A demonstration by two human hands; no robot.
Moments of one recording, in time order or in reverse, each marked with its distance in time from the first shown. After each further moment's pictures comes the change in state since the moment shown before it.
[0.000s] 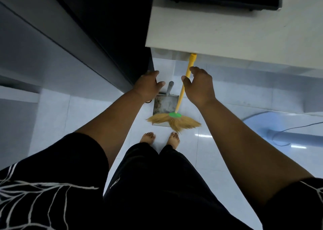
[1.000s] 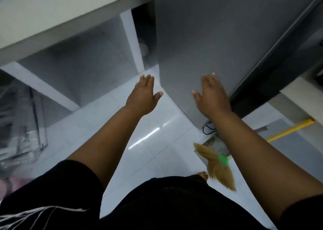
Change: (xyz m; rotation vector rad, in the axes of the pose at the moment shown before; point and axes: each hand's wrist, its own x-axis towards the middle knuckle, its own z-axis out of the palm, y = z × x) left_hand -0.426 -0.222 -0.055 -0.039 0.694 -0.509; right_hand -0.235 -0.253 0.101 -0.328 -0.170 -1.003
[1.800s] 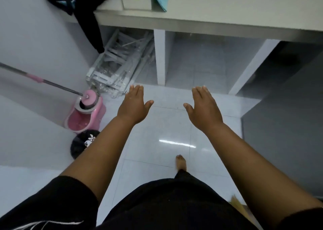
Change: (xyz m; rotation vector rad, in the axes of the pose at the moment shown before) left_hand -0.297 -0.251 -0.075 -0.105 0.320 -0.857; right_hand -0.054 -0.348 0.105 0.060 -0.290 -0.768
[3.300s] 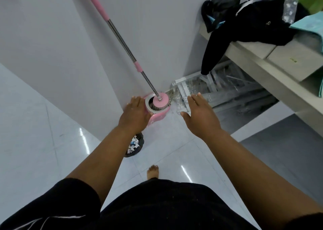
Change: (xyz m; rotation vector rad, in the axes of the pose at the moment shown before) left_hand 0.088 -0.262 -0.083 -0.058 0.278 -0.773; right_hand 0.323 -0.296 0.129 -0.010 -0.297 -0.930
